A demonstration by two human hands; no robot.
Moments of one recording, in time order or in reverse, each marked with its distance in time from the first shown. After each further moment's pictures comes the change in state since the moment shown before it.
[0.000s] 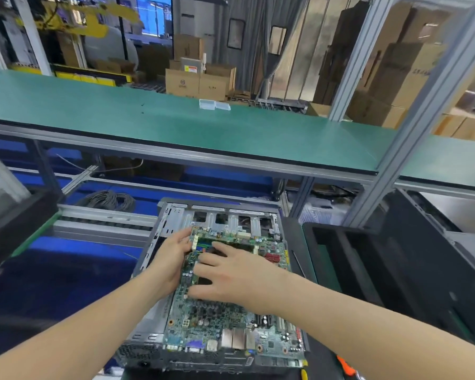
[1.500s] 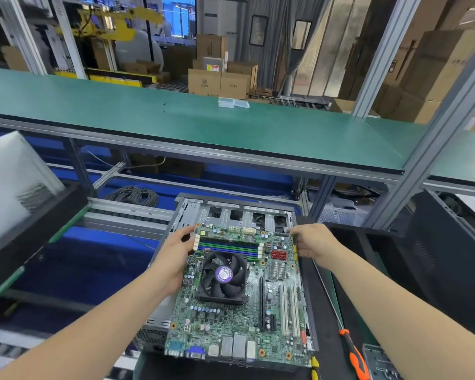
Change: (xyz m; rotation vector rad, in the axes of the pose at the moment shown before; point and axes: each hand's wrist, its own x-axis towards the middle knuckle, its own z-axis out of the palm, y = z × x) left_hand -0.012 -0.007 -0.017 0.033 0.097 0.043; right_hand -0.065 0.084 0.131 1.919 0.389 1.565
